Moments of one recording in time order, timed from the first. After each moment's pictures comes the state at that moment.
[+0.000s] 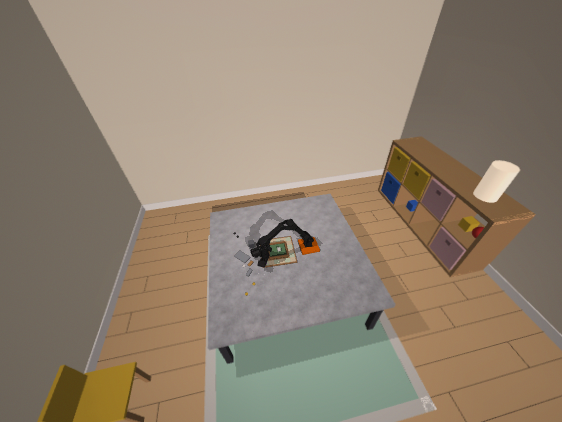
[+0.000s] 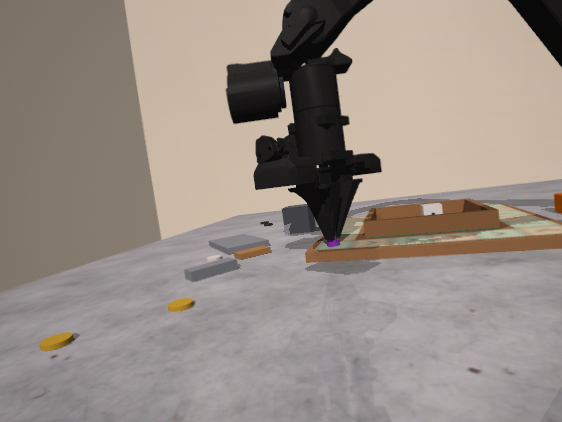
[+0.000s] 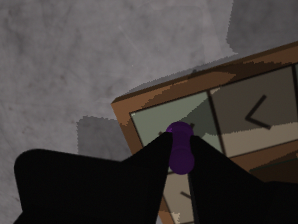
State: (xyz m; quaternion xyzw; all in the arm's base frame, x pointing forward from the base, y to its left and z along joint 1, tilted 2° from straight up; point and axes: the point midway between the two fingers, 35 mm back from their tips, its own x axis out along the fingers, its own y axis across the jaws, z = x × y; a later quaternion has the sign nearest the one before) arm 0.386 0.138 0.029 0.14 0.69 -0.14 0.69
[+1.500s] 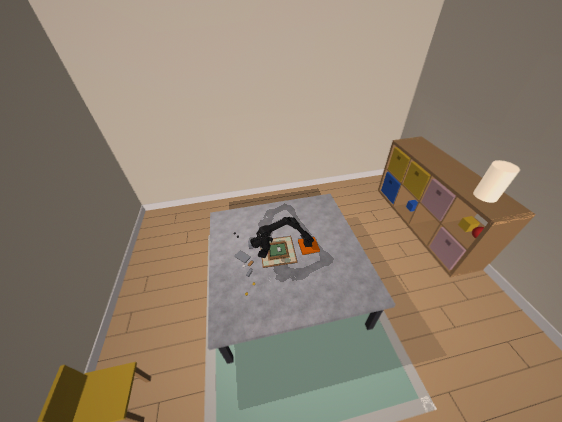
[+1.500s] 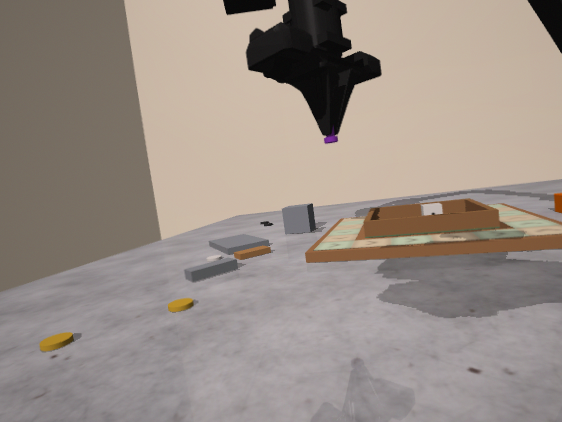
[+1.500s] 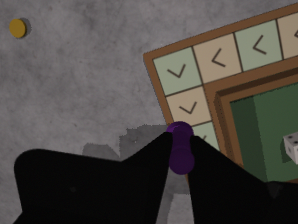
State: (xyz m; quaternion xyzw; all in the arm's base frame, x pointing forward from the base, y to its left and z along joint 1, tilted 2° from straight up) arm 0.371 0.145 0.154 0.14 0.69 -0.15 0.69
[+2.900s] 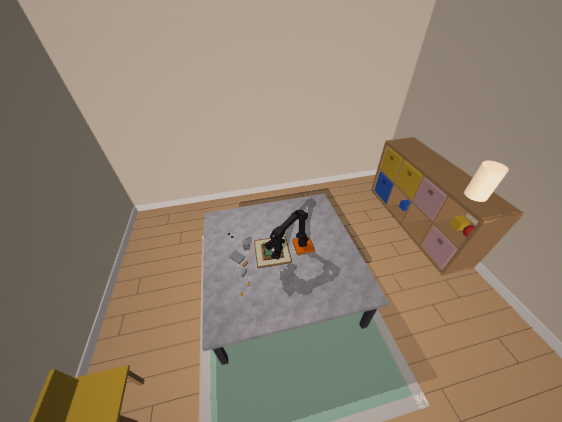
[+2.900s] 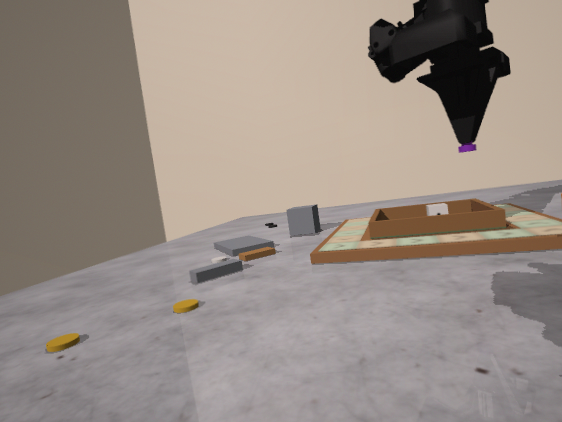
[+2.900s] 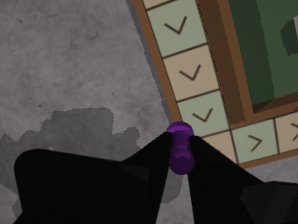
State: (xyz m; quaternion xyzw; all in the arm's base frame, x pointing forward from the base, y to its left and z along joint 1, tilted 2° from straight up) arm 0.235 0.154 0.119 0.14 0.69 -0.14 0.69
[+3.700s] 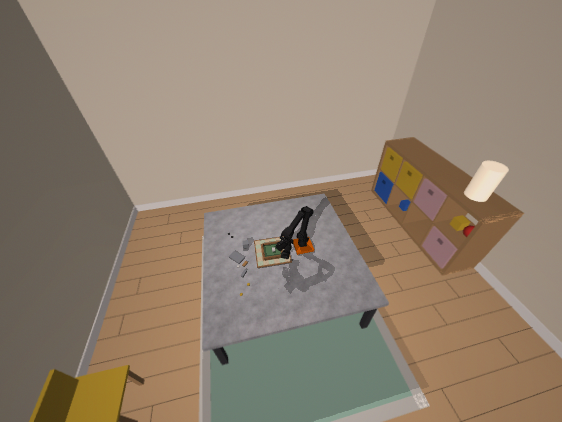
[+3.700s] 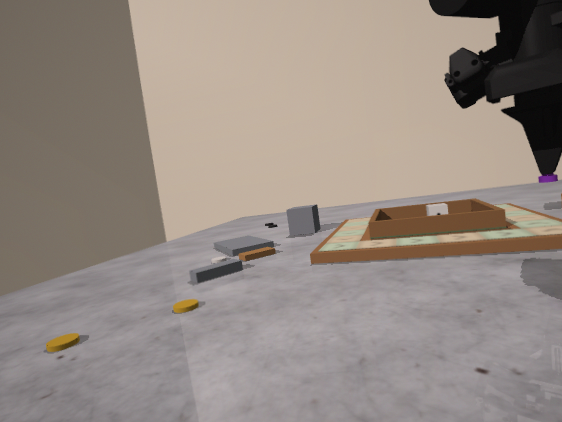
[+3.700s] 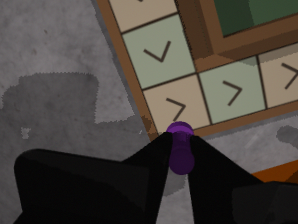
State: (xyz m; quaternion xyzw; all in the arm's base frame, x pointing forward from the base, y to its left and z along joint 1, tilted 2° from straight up) arm 0.160 0.133 0.077 0.14 0.70 -0.15 0.69
